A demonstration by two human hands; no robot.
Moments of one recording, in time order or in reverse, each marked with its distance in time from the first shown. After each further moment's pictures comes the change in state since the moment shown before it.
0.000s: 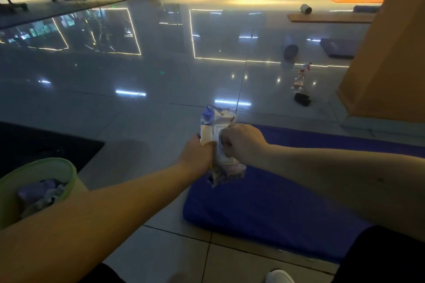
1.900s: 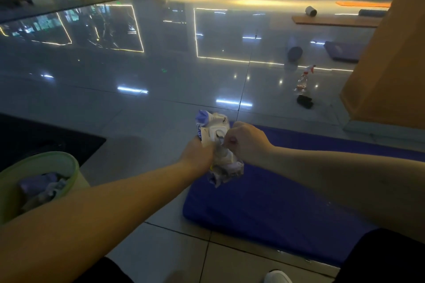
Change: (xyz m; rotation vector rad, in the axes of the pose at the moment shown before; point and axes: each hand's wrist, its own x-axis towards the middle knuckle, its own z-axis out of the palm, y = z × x) left_hand 0.010 -0.021 -0.006 0.059 -0.023 -0.035; right_hand 0.002 0.006 0.012 0.119 0.056 0.023
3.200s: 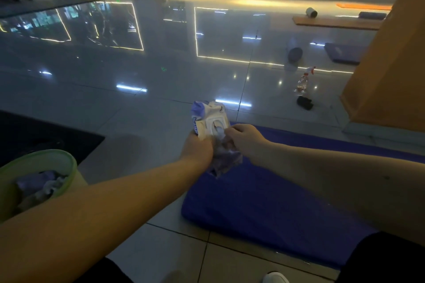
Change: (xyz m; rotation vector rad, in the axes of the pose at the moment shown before) left_hand 0.007 0.009 0.004 -0.239 0.165 -0.078; right_hand 0.009 -0.016 0.000 0.871 -0.037 0.542
